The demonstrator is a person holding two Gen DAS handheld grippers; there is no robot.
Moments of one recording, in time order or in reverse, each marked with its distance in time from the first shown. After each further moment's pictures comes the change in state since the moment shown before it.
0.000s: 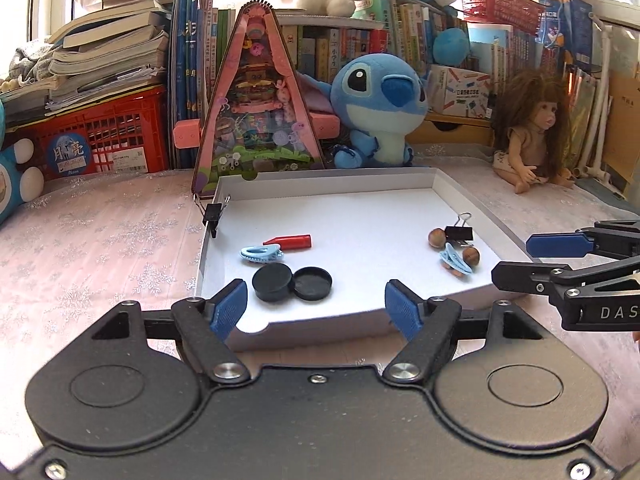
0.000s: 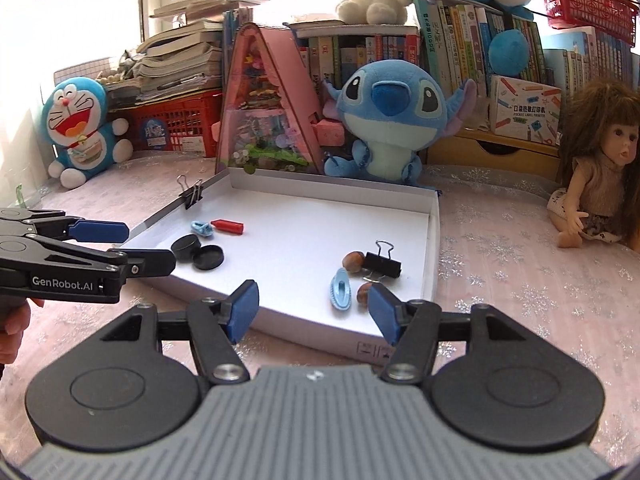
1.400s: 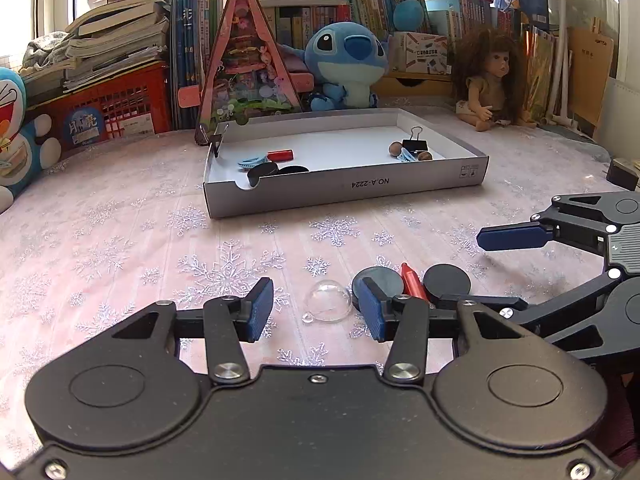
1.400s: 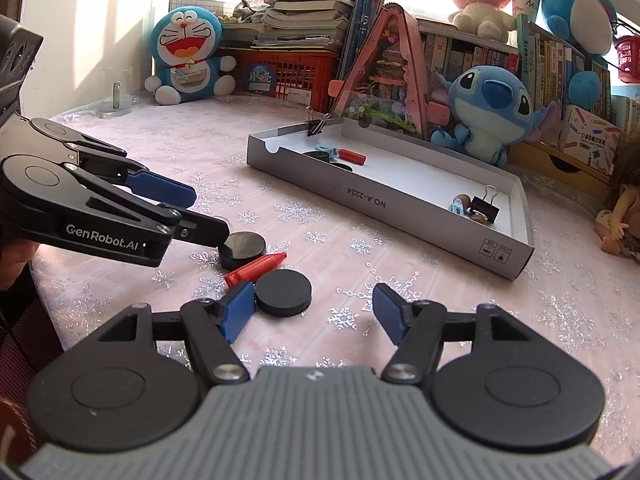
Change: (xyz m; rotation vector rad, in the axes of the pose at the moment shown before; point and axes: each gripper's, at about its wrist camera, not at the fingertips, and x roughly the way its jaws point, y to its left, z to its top) left arm -0.078 -0.012 -0.098 0.075 0.026 -0.019; right arm -0.043 0.084 -0.091 -0.252 -0.004 0.075
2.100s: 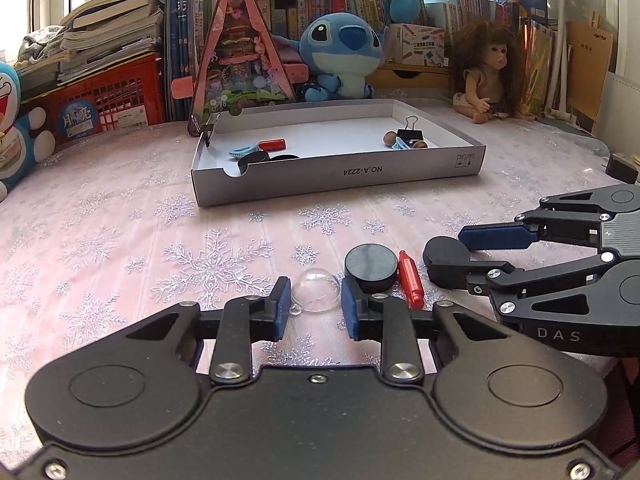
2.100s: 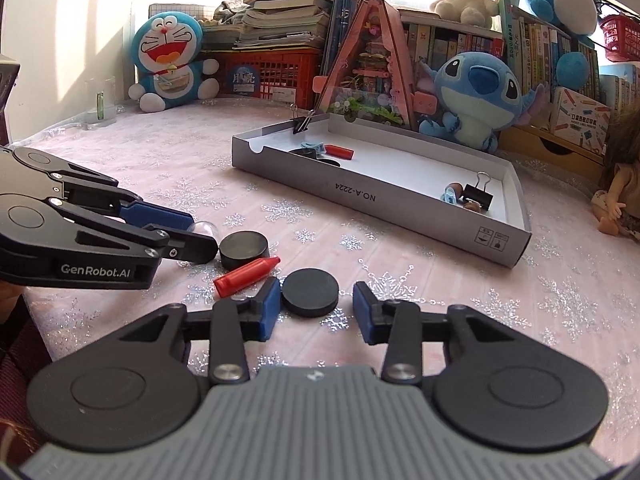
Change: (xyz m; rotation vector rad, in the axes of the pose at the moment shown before) left arm 0.011 -0.006 -0.006 -0.011 0.013 0.000; right arm 0.007 -0.006 -0.001 0.072 0.008 0.014
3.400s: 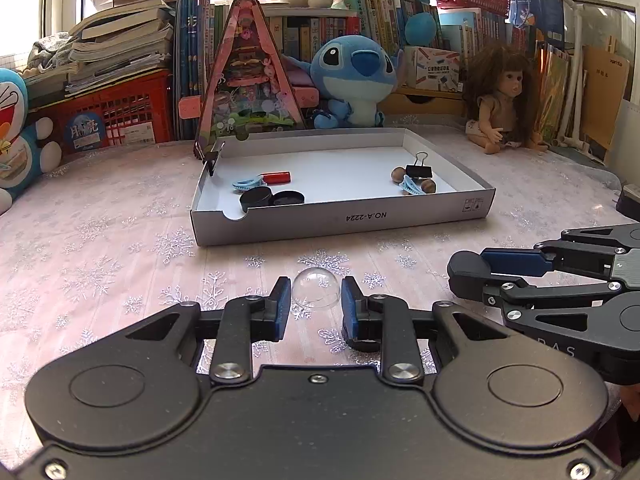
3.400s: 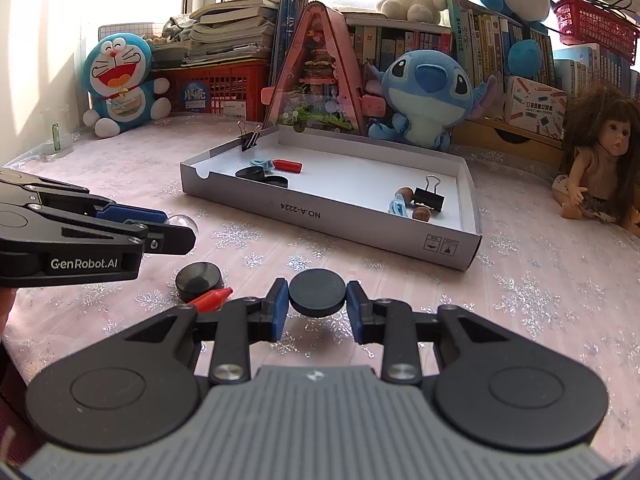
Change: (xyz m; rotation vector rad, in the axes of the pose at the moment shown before) left arm 0.006 -0.007 0.031 -0.043 -0.033 0.026; right arm -0.004 -0.020 0.016 0.095 -0.007 -0.121
